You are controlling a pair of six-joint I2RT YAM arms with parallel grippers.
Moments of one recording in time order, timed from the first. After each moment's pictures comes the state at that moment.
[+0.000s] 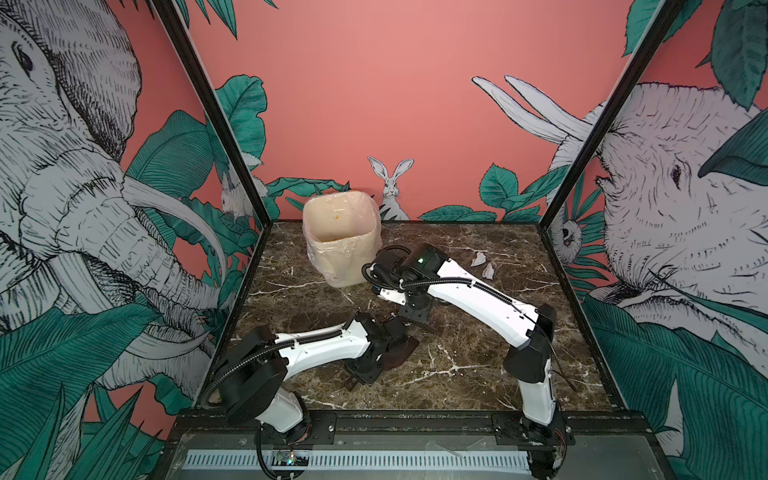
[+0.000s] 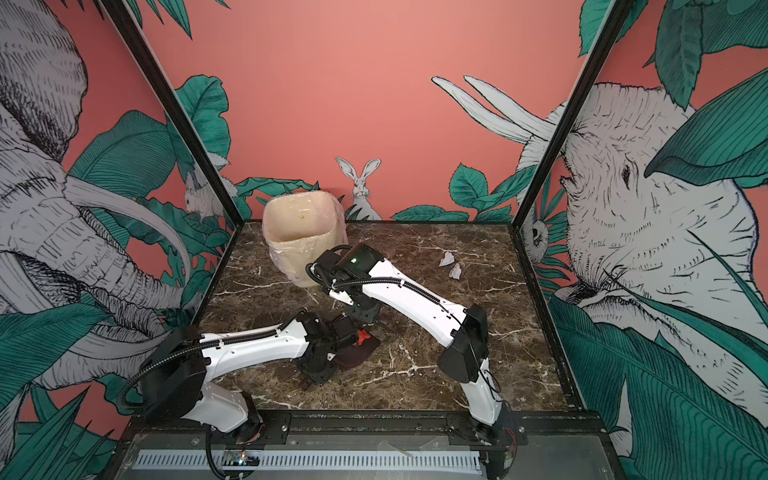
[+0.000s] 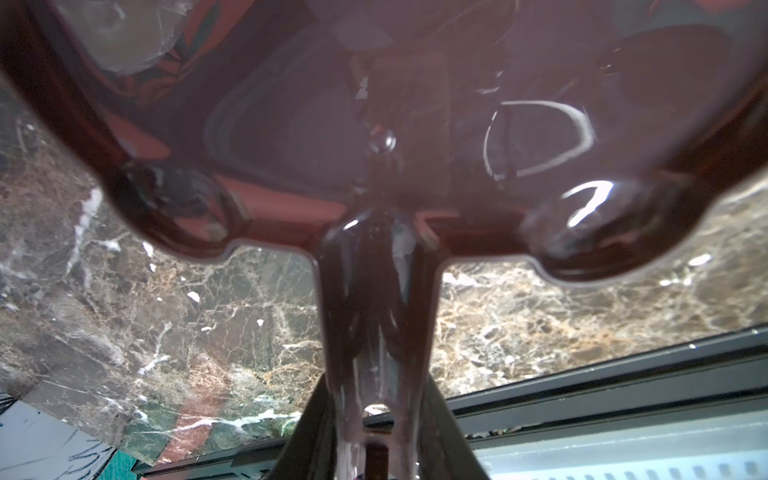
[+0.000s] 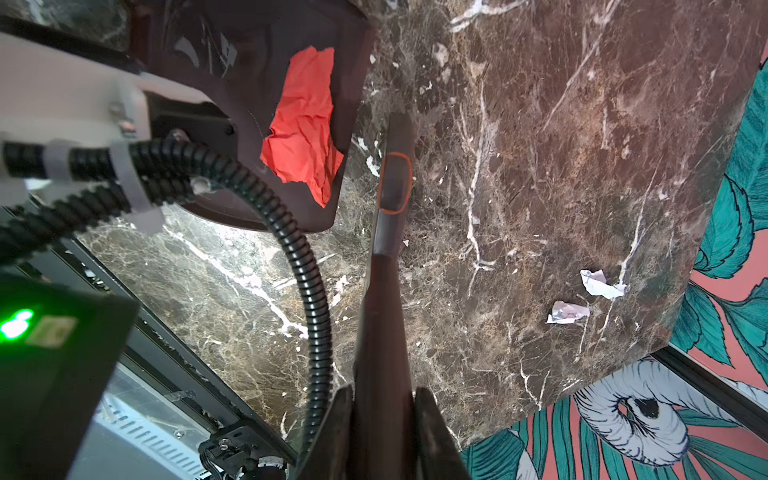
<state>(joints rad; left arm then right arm) -1.03 1.50 0.92 -1.13 -0.09 -0.36 1.03 2.00 2.15 -1.66 0.23 -0.23</state>
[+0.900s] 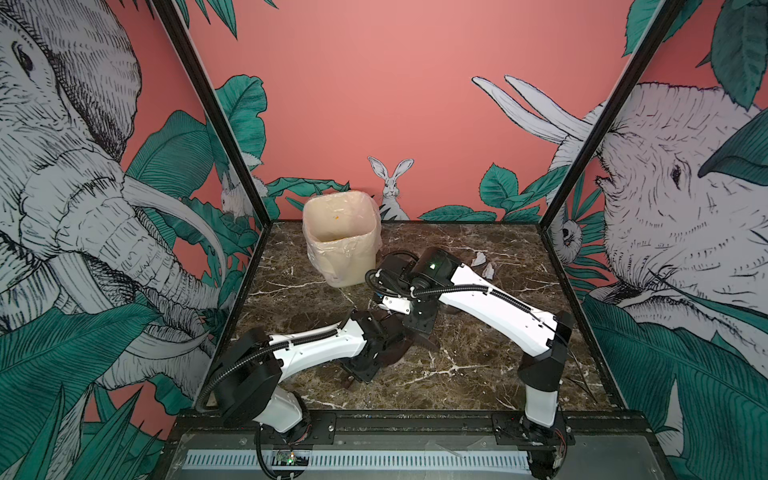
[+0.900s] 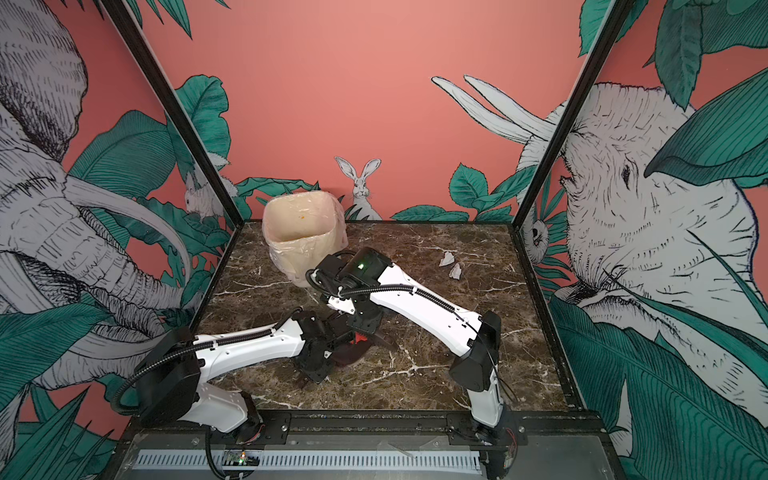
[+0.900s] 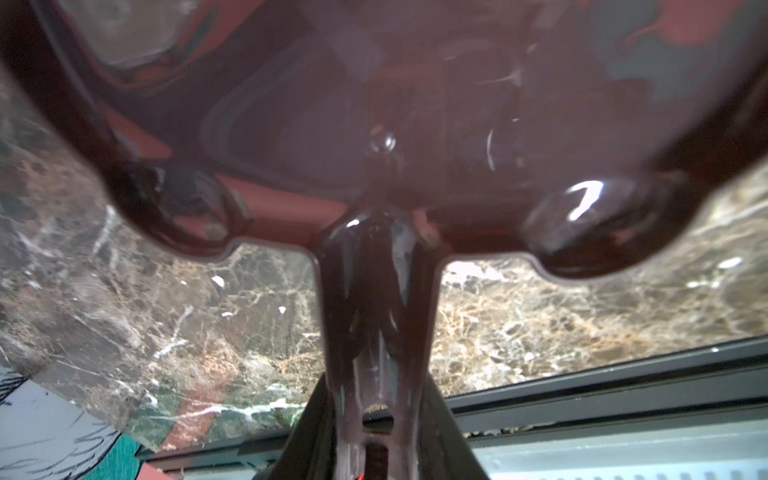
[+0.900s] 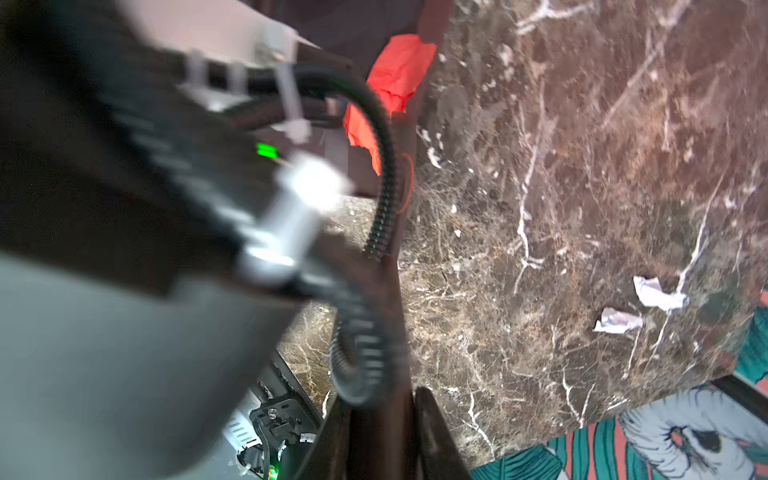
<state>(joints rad) -1.02 1.45 0.91 -1.14 -0.12 -0.36 1.02 1.88 2.09 -1.69 0.12 -0.19</state>
